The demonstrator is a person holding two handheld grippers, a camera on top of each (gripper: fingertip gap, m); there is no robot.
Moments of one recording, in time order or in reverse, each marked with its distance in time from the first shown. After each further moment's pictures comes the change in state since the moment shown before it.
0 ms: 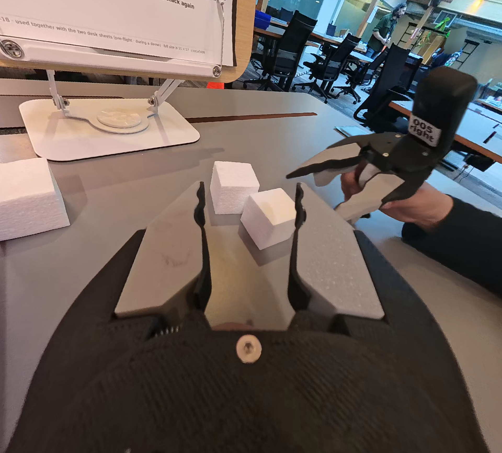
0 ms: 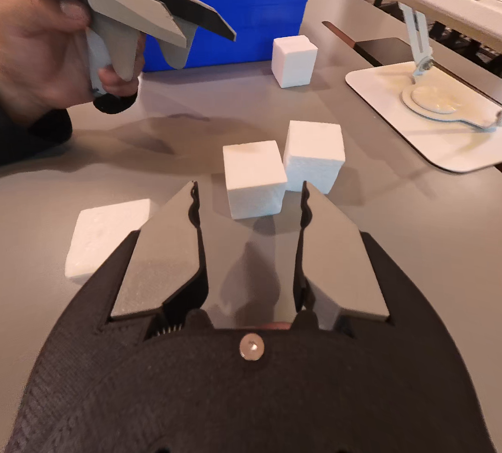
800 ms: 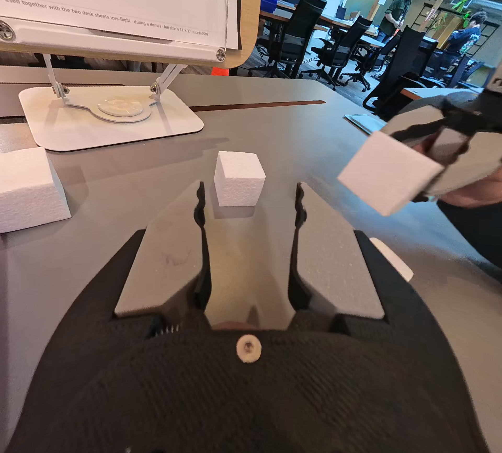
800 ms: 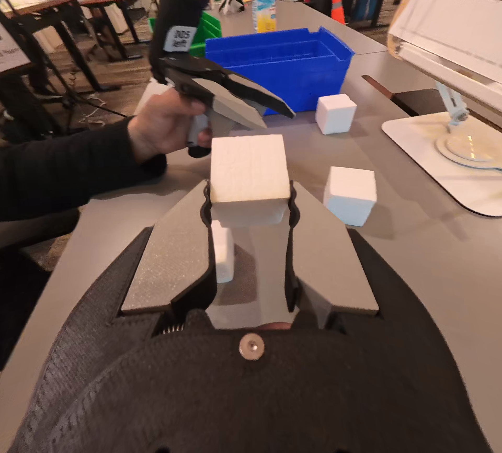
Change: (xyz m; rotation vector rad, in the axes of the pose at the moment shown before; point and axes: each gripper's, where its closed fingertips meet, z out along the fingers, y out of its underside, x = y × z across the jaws) left arm -0.004 0.010 0.005 -0.042 -0.021 0.009; right arm -0.043 -0.049 -0.047 0.121 -0.167 0.024
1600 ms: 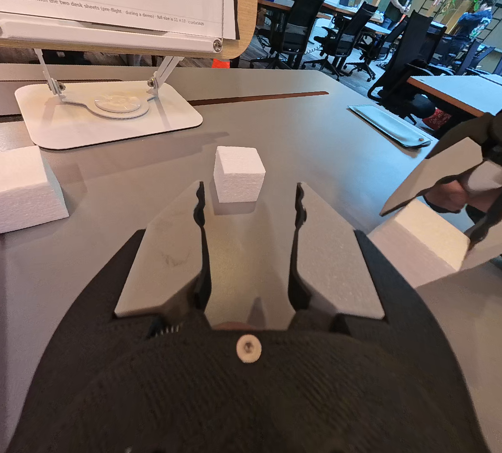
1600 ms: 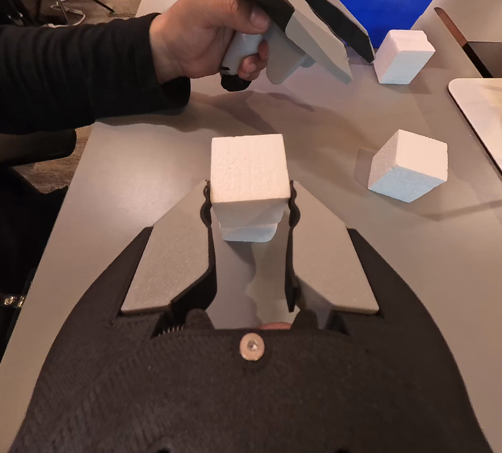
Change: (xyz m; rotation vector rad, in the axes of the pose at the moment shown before) left arm 0.002 0.005 0.004 -0.027 -0.007 0.022; right arm -0.048 0.048 0.009 -0.272 -0.037 -0.146
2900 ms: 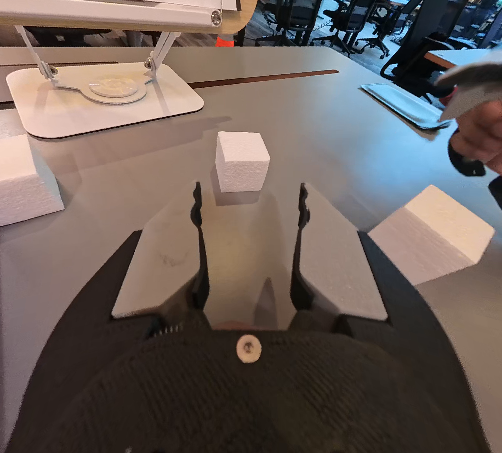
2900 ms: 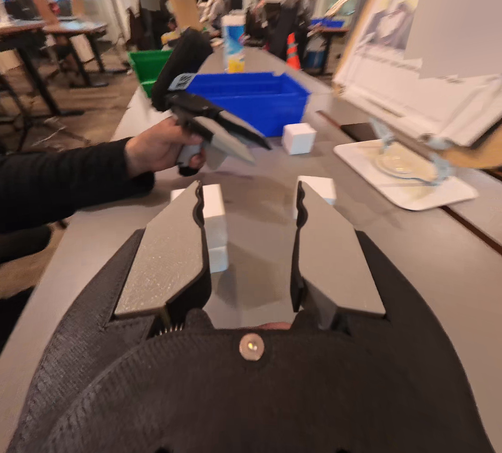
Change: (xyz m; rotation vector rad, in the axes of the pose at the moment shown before) left arm -0.002 0.014 0.010 -0.064 -0.020 0.023; right arm 0.052 -0.037 -0.075 0.387 0.205 0.106
